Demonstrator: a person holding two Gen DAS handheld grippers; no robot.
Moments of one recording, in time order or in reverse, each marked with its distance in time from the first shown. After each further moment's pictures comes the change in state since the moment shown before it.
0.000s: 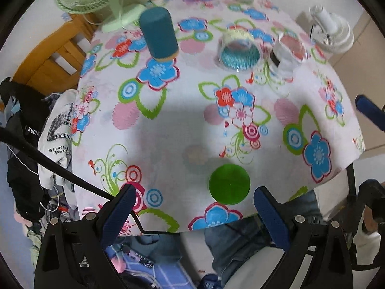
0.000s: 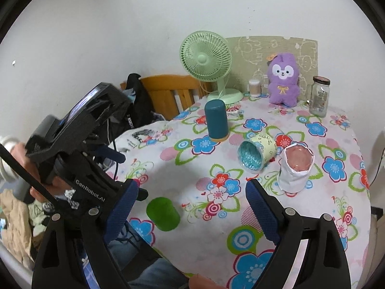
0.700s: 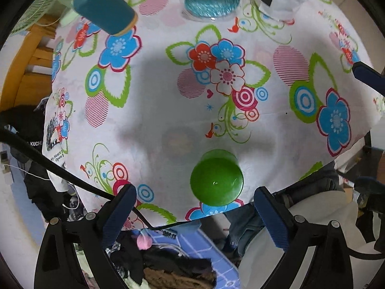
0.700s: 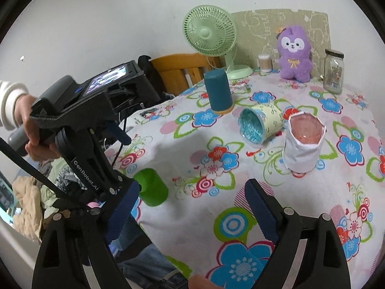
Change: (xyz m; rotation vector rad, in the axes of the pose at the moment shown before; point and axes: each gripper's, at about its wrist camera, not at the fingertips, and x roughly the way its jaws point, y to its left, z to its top) left arm 0.041 -0.028 0.019 0.186 0.327 0.091; right arm 0.028 -0.042 -0.027 -0.017 0.119 0.125
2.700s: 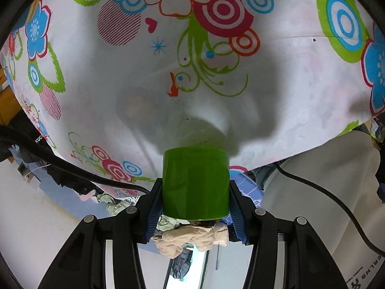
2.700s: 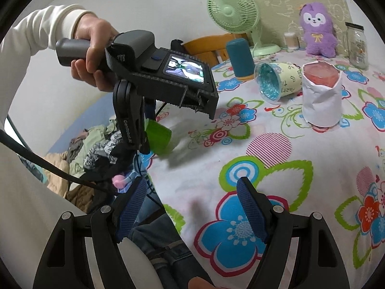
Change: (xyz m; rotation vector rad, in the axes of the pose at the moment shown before) left arm 0.096 -0.074 0.041 0.214 0.605 0.133; right arm 0.002 -0.044 -0.067 -0.036 0.070 0.256
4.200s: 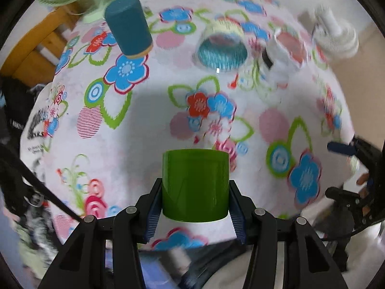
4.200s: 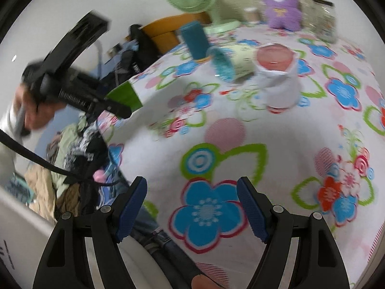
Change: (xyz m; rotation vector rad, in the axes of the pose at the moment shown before) left arm -0.042 0.069 -0.087 -0.360 -0.839 -0.333; right arm -0.011 -0.009 0.021 0.108 0.176 -0.167
